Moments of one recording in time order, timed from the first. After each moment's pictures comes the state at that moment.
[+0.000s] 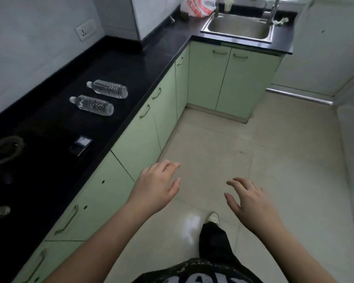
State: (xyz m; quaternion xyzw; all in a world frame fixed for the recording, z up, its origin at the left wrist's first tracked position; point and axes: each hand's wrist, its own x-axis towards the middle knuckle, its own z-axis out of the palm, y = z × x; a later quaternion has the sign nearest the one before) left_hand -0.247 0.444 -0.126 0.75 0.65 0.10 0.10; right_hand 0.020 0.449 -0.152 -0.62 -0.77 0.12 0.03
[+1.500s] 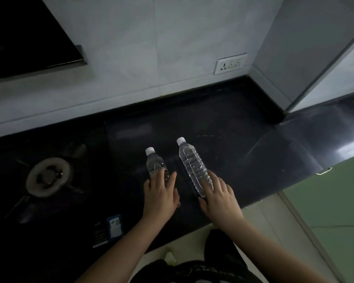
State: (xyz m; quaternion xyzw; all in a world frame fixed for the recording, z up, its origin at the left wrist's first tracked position) left_hand -0.565 0.799 -0.232 0.35 0.93 0.10 0.06; right_hand -0.444 0.951 -0.199 -0.19 -0.98 0.09 -0.05
